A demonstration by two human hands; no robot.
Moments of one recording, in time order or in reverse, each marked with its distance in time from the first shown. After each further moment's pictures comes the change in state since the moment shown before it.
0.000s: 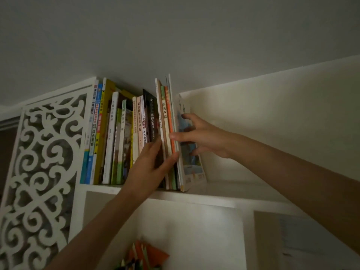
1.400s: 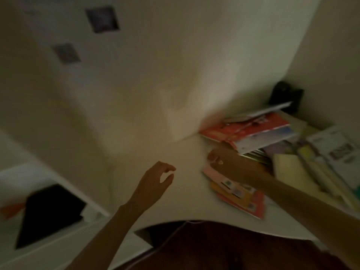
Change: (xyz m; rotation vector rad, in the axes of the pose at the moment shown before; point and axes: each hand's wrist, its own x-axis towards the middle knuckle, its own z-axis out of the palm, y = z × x) left_hand -0.479 0.161 0.262 -0.518 -1.203 -0.176; right_hand -0.663 0.217 0.023 -0.553 0.242 1.126
